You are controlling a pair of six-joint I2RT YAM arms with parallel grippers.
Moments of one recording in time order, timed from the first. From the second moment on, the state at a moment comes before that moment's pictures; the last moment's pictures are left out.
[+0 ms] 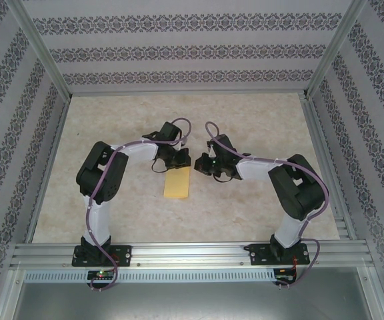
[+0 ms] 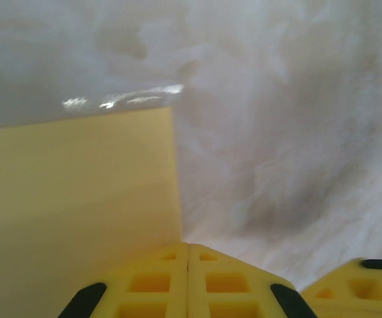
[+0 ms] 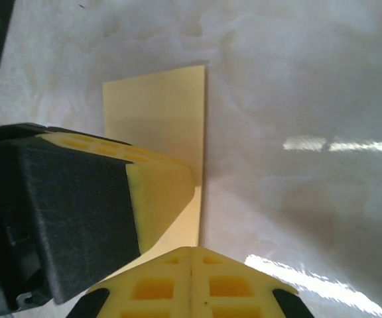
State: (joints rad) left arm -0.51 2.02 1.31 -0.37 0.49 -0.60; right arm 0.57 1.76 0.88 0.04 -0.38 0.81
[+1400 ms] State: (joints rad) left arm -0.46 2.08 1.29 -0.33 0.64 -0.53; right arm 0.63 1.89 0.91 0.13 -0.39 0.86
